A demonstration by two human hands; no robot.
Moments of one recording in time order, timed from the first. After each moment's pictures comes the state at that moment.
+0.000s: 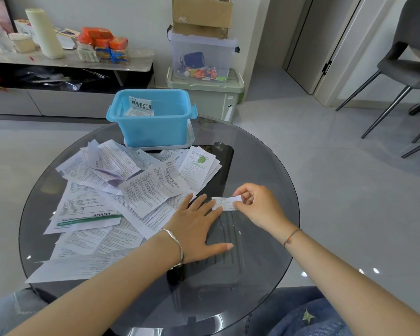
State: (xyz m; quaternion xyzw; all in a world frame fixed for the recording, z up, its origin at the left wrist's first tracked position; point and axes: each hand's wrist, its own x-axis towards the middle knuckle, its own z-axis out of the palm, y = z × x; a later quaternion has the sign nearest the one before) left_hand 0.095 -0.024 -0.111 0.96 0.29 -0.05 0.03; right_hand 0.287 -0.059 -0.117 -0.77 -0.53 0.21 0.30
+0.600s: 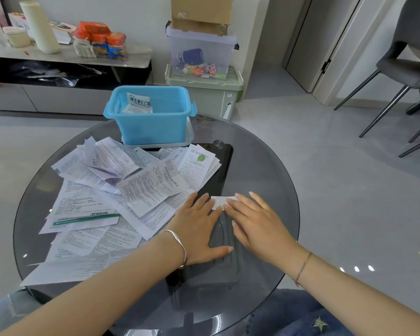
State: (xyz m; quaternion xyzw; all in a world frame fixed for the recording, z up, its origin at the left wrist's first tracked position) left_hand 0.100 -0.027 -0.106 0.96 0.27 -0.07 -0.02; right_hand 0.278 -0.098 -0.132 -0.62 -0.77 -0.14 0.08
